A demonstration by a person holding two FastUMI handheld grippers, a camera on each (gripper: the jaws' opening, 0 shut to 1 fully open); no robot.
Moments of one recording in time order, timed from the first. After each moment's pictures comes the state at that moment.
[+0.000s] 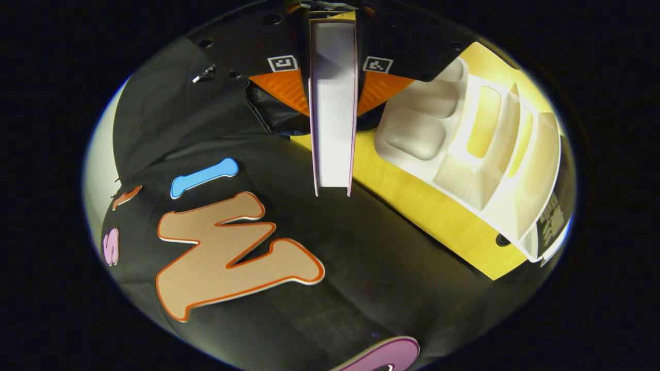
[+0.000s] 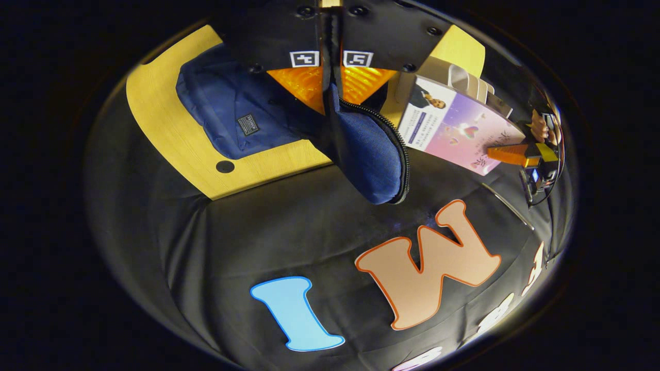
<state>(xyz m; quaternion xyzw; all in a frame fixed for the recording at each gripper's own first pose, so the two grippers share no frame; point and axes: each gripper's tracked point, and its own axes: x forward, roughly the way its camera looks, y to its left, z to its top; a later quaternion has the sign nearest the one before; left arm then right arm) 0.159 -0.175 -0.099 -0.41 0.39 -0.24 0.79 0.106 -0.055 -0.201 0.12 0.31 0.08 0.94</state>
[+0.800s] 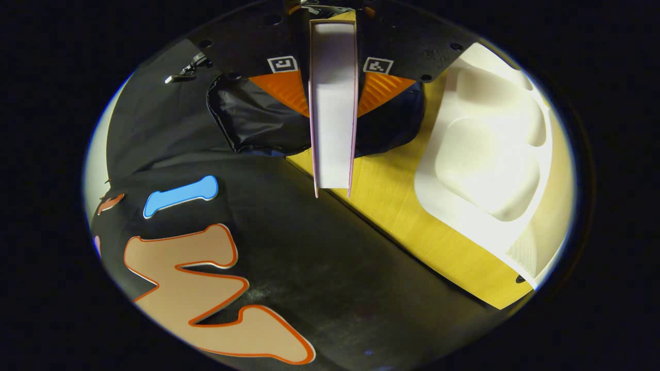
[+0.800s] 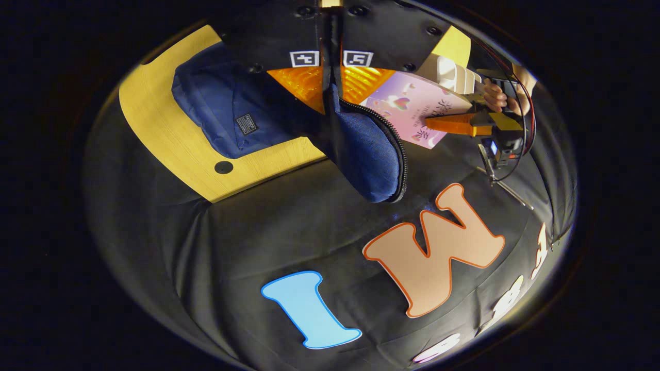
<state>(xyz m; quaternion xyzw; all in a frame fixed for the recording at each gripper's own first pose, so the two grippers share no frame) 0.167 -0.269 -0.167 -0.42 0.43 -0.25 0.76 0.115 -0.065 -0.186 0.17 0.30 0.08 0.94</state>
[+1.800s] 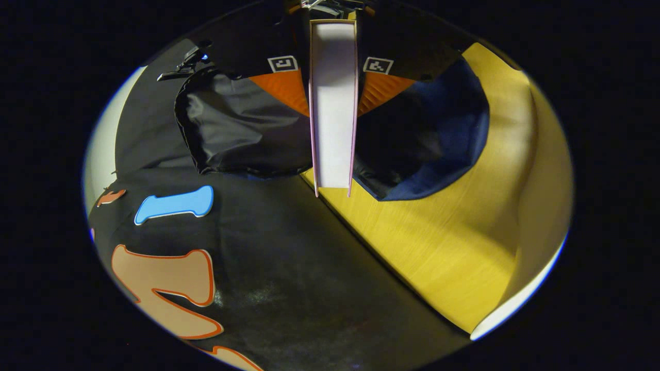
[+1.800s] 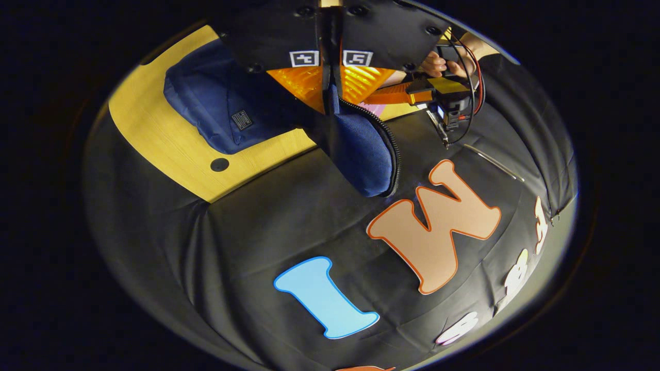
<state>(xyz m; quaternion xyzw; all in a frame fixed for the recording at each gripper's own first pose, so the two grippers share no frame) 0.154 -0.363 -0.207 -0.48 0.44 -0.28 0.71 0.125 -0.077 -0.170 0.23 0.27 0.09 0.93</state>
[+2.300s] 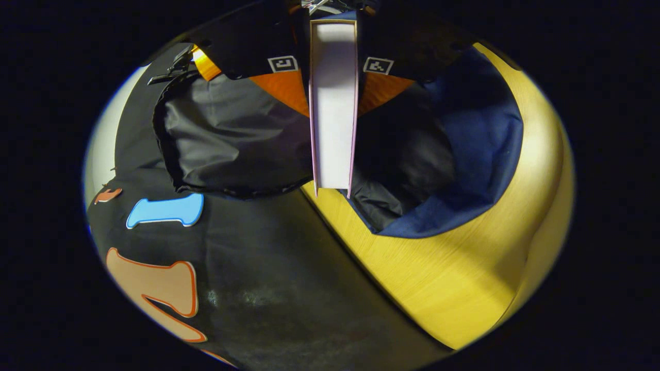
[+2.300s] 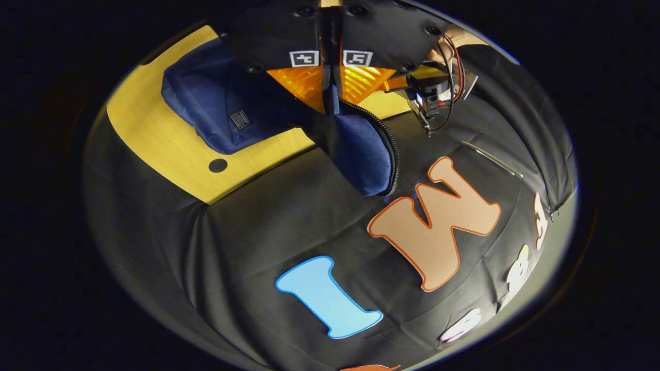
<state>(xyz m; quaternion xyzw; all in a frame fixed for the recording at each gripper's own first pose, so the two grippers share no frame) 0.140 -0.394 -0.235 -0.50 0.45 -0.28 0.69 0.128 -0.078 -0.169 0.24 0.27 0.10 0.93</state>
